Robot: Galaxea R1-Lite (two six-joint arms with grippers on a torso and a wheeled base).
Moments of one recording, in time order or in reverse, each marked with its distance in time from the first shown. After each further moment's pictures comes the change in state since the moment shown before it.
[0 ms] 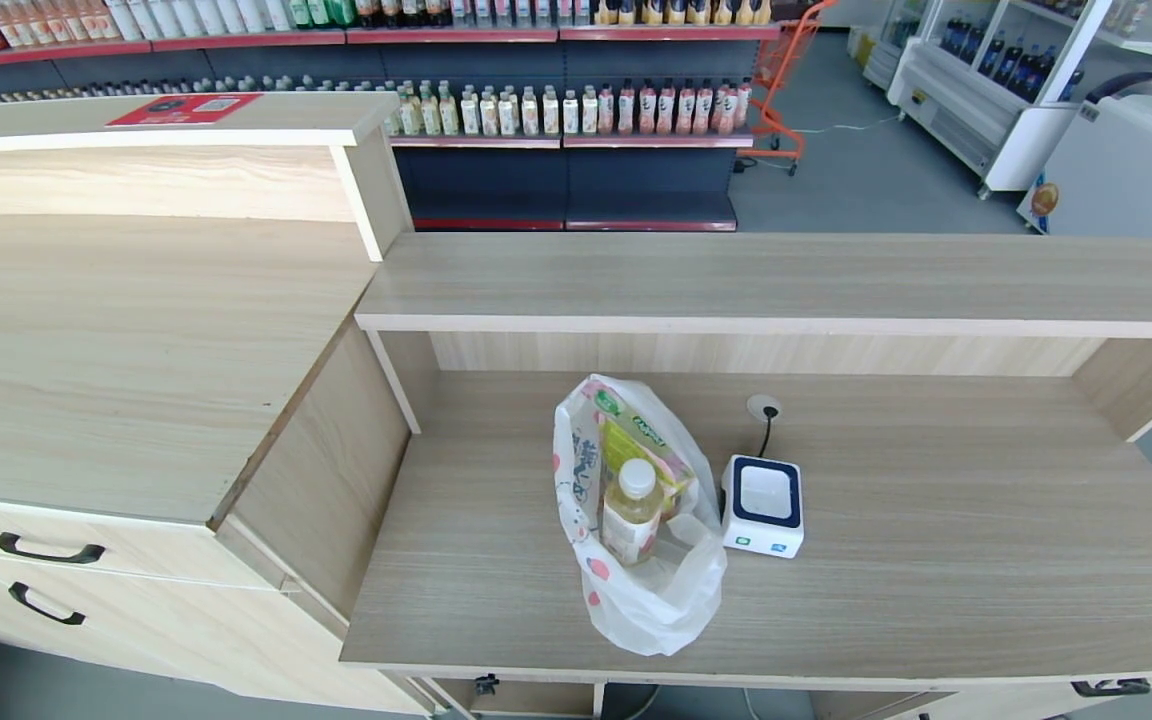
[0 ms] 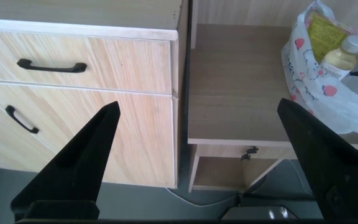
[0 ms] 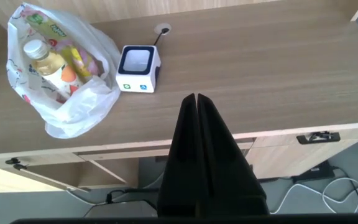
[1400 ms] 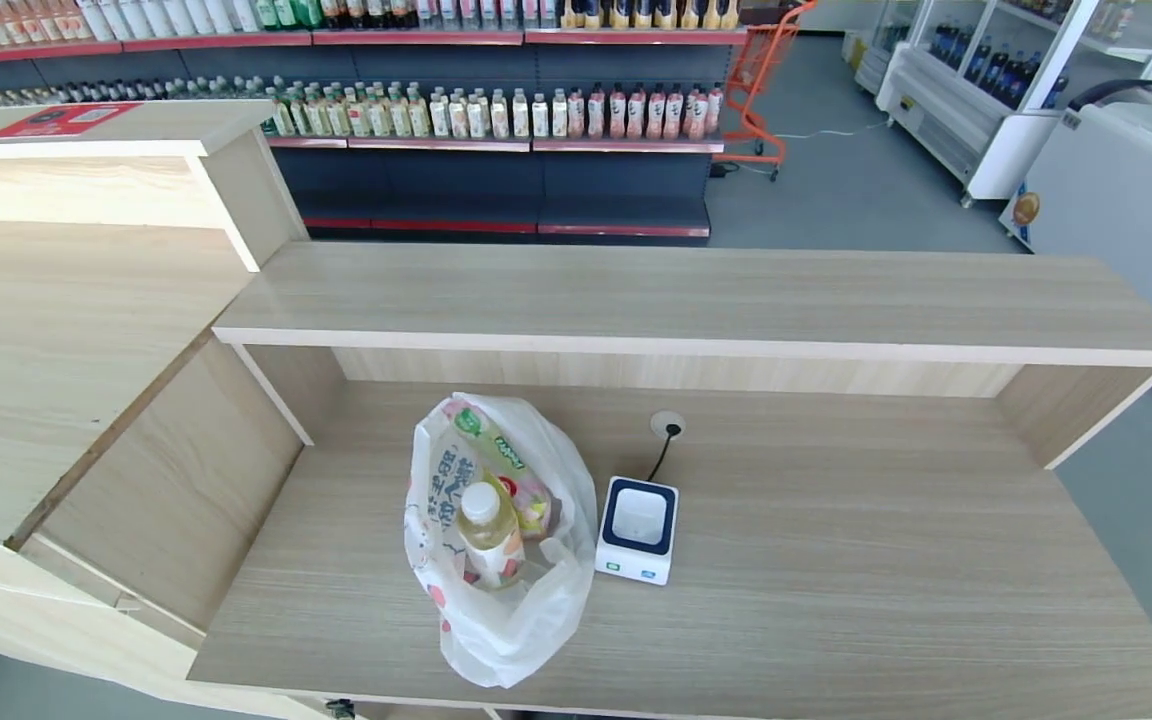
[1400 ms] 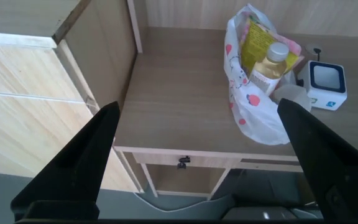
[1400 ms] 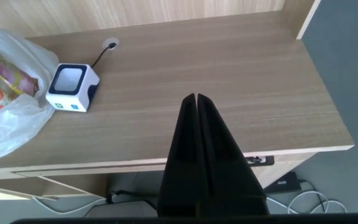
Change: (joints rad) left arm 0.001 -0.004 0.000 0.000 0.000 0.001; right arm 0.000 0.002 0.000 0.001 0.000 0.002
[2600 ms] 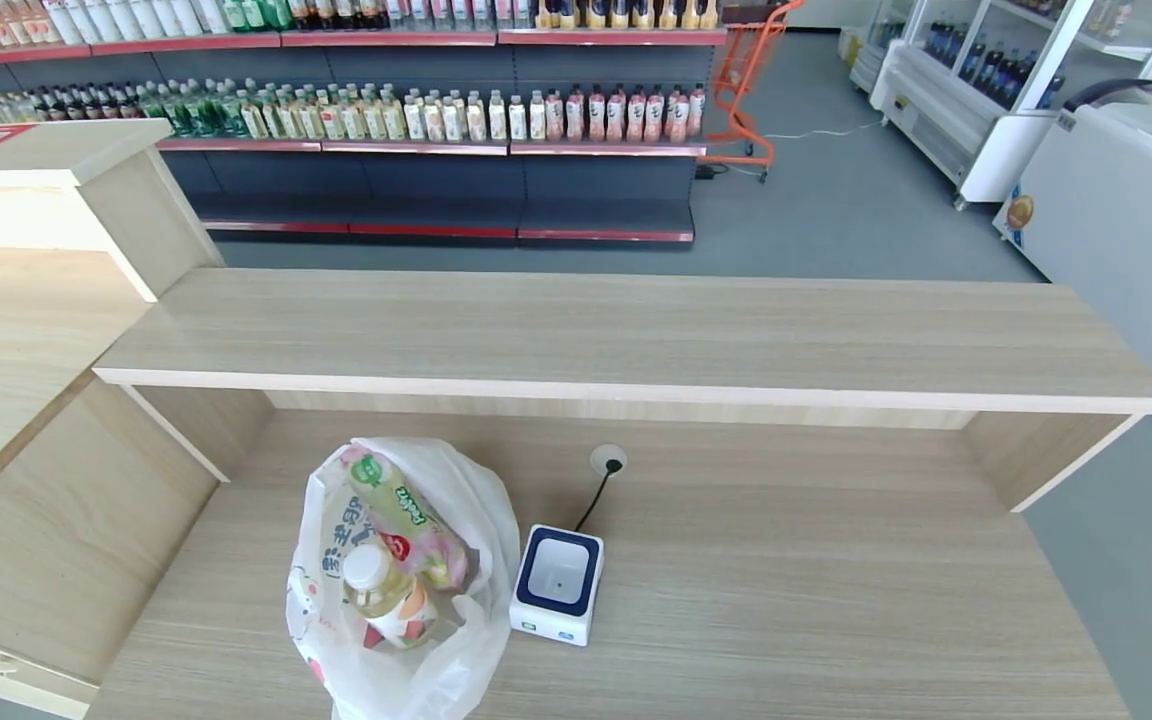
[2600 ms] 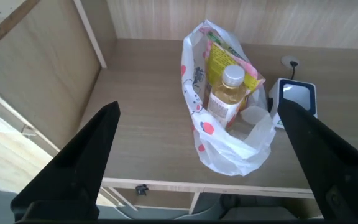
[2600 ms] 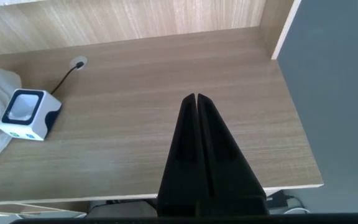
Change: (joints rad) left arm -0.001 -0.001 0.000 0.000 0.000 -0.001; right arm 0.000 0.001 0.000 0.000 0.000 0.002
